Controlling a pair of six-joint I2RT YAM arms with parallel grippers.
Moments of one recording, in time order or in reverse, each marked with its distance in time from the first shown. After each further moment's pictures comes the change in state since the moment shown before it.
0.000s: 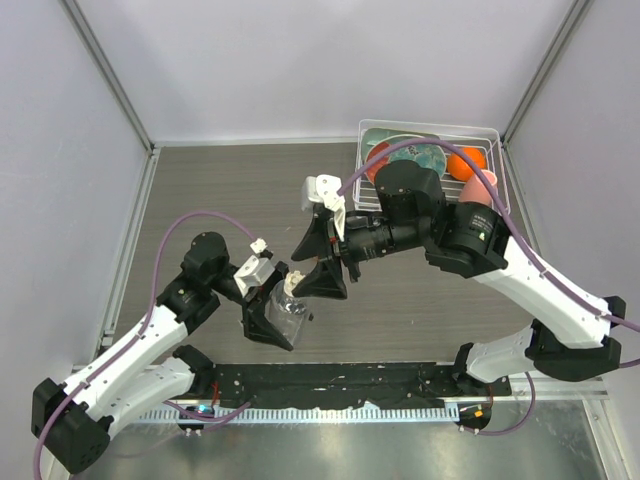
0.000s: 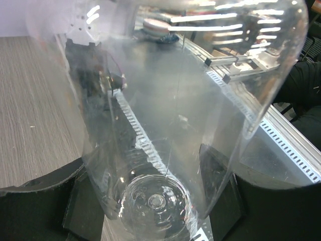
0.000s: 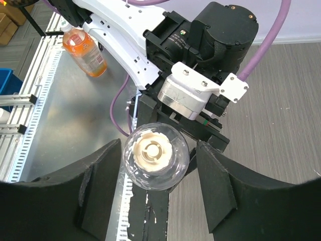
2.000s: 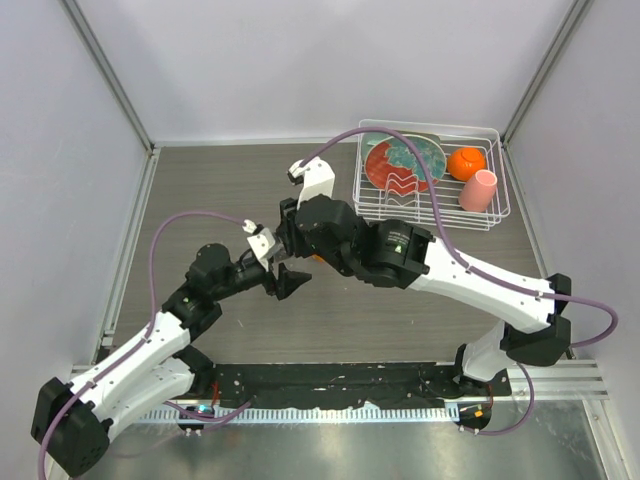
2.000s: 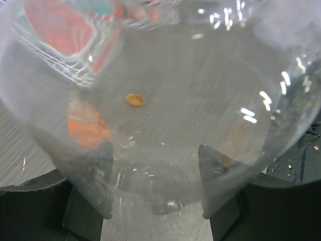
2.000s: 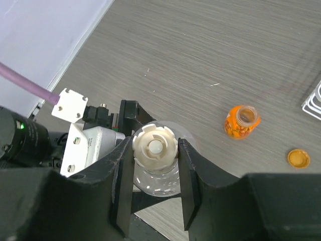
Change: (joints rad) left arm 0.005 -0.026 -0.125 0.064 -0.991 0.129; right arm 0.117 0.174 -0.068 0.080 1.064 0.517
